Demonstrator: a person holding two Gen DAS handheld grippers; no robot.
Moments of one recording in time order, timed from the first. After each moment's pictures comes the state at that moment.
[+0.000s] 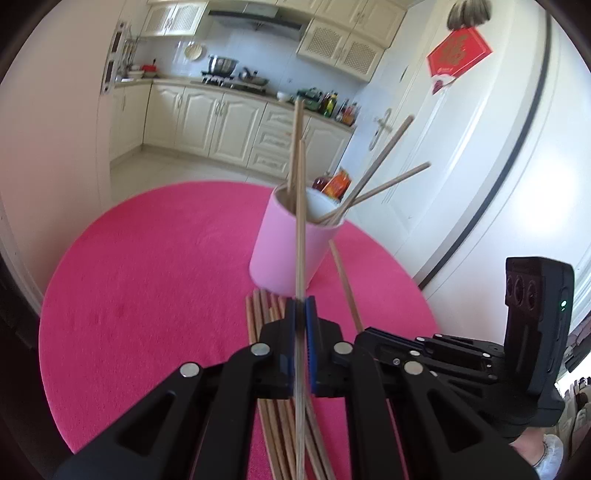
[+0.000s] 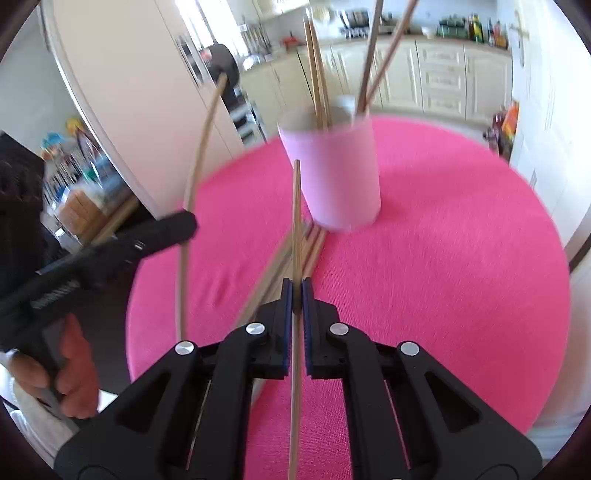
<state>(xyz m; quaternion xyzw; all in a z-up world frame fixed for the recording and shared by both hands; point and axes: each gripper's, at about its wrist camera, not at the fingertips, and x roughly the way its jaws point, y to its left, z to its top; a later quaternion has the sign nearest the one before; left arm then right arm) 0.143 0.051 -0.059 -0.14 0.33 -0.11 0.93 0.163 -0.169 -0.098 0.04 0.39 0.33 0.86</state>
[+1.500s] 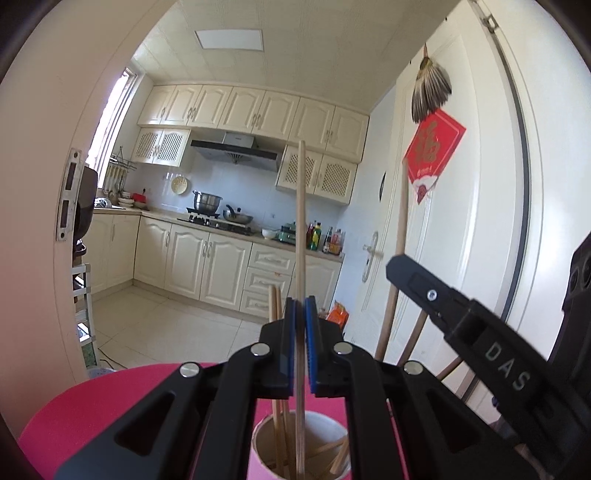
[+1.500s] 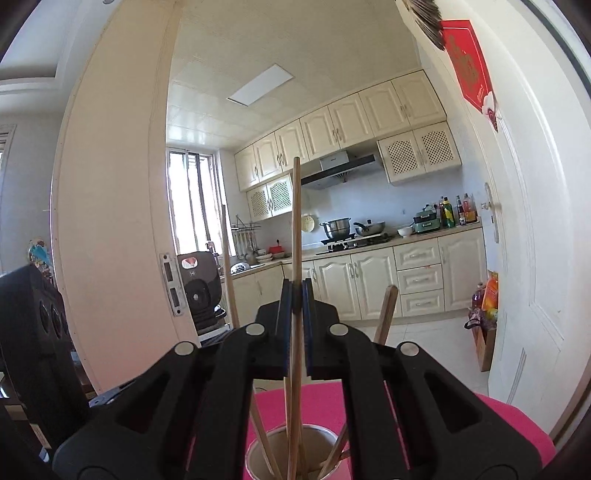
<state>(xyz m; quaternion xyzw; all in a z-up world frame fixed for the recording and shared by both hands) 0.254 0.027 -0.012 -0.10 0.06 -0.09 0.99 0.242 -0.158 -0.020 0.11 0.00 0.25 0.96</state>
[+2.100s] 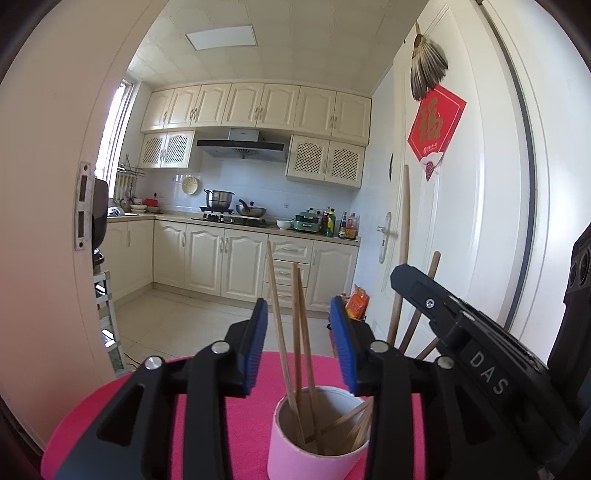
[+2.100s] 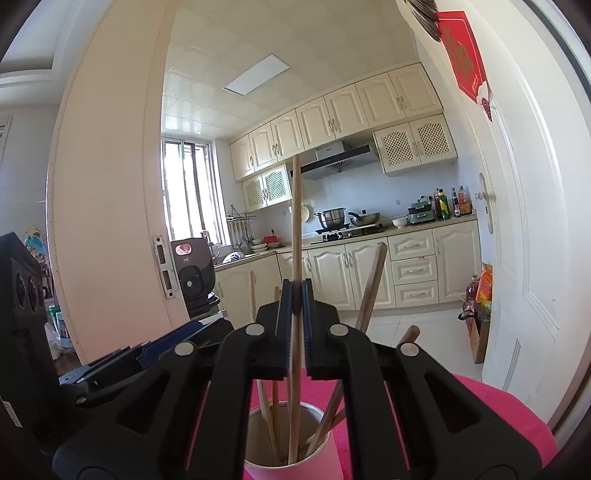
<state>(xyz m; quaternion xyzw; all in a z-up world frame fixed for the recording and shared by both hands) 0.239 0.026 -0.014 -0.06 0.08 -0.05 0.99 0.244 -0.164 -0.033 0.11 0.02 0.24 0.96</state>
